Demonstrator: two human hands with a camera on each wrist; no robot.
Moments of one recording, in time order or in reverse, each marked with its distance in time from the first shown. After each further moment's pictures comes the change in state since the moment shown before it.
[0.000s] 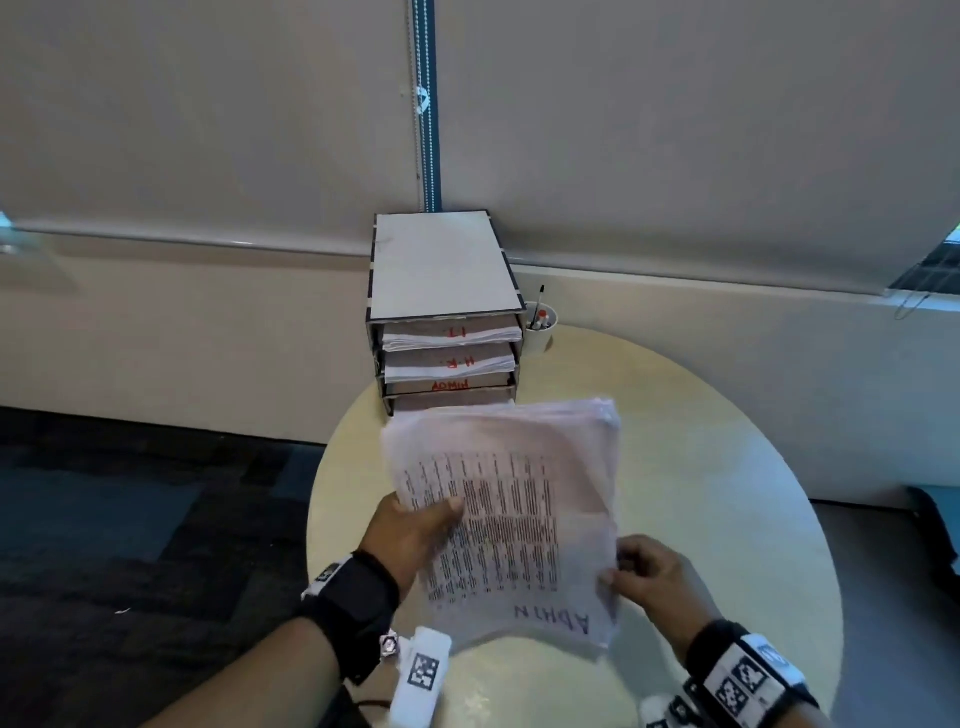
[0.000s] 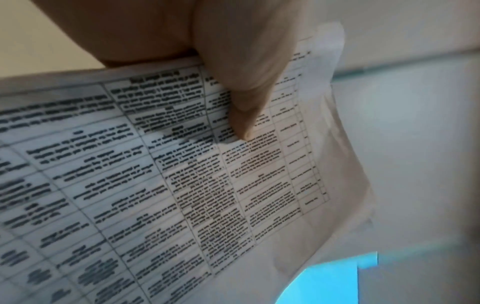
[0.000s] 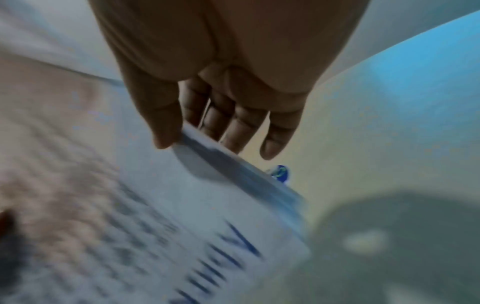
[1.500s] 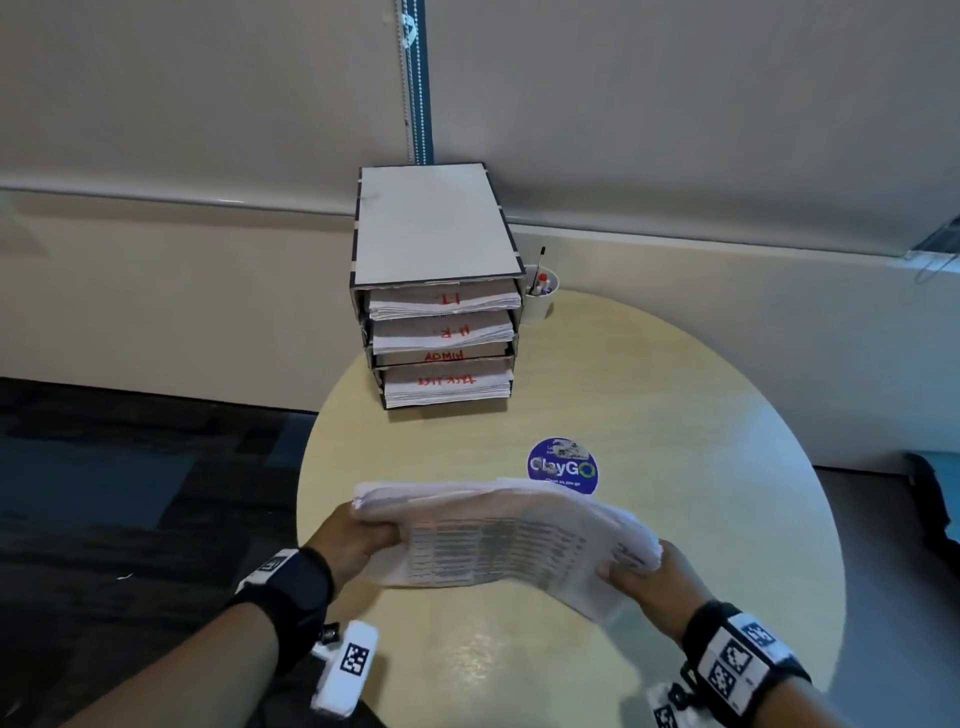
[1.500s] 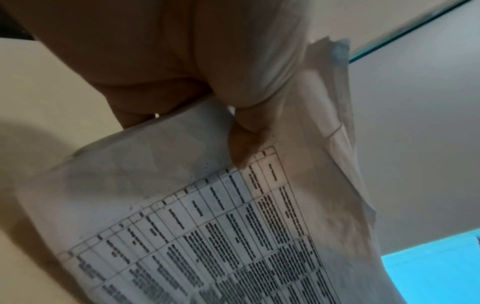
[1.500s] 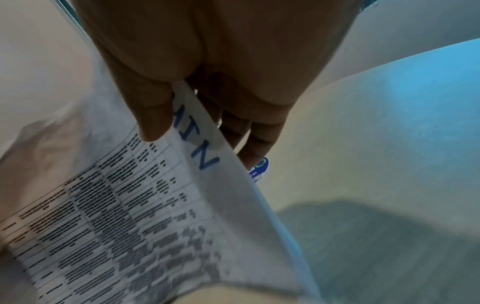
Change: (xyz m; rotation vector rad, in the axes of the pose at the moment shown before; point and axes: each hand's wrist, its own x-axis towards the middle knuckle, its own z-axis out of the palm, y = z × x) left_hand 0.034 -0.051 -0.072 0.294 -0.176 -0.014; right_hand 0.025 0.040 -0.008 -0.217 -0.044 0.030
